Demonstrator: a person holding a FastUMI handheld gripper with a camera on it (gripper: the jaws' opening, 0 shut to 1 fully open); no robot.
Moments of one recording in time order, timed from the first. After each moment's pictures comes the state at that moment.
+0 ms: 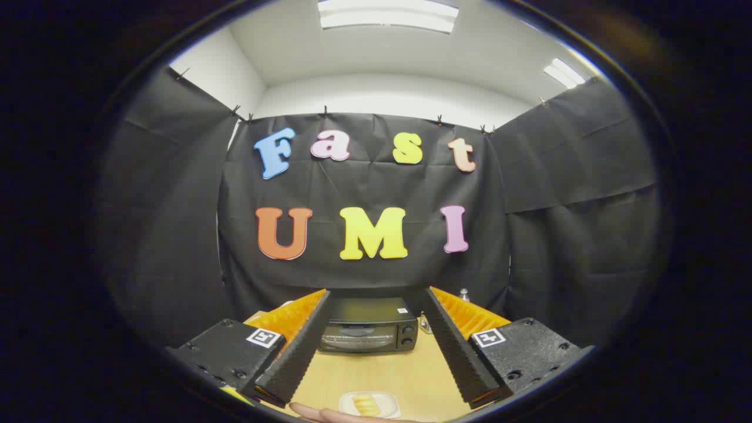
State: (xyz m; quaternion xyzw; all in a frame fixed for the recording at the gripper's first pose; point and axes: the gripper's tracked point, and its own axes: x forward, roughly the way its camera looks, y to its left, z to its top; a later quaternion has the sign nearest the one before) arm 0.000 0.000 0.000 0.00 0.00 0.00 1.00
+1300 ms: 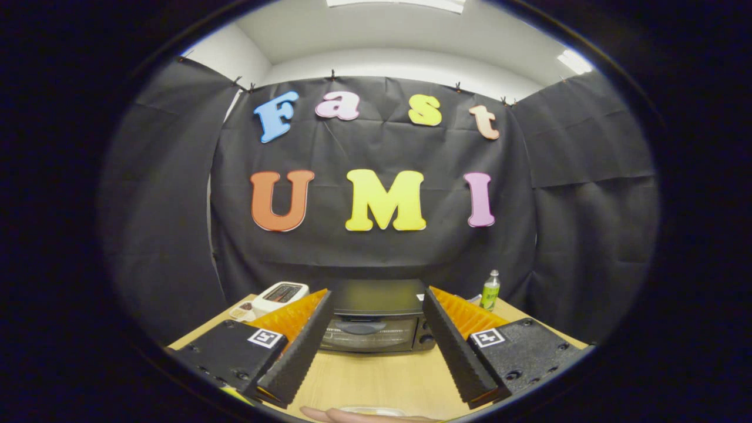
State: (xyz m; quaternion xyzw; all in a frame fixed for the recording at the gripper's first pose) arm 0.168 0.026 -0.110 -0.01 0.05 0.03 1.00
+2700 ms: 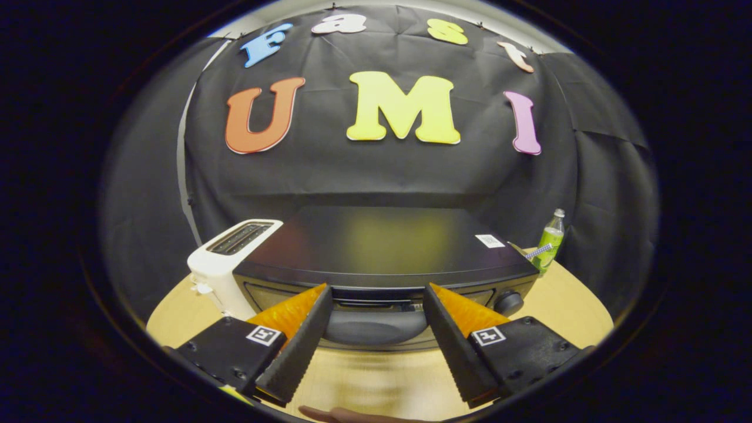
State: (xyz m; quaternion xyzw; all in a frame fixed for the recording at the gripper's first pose) arm 0.337 0.055 -0.295 -0.01 0.23 0.06 0.97
